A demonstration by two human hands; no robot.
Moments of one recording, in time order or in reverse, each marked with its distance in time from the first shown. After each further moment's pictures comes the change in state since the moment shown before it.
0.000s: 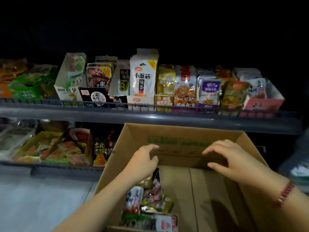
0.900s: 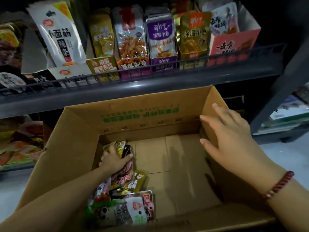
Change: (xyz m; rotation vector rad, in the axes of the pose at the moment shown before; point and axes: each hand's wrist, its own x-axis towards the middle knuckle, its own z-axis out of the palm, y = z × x) left_hand 0.071 -0.102 0.123 0.347 -0.195 -0.578; right_hand -0.043 0.064 0.039 0.016 0.088 0.409
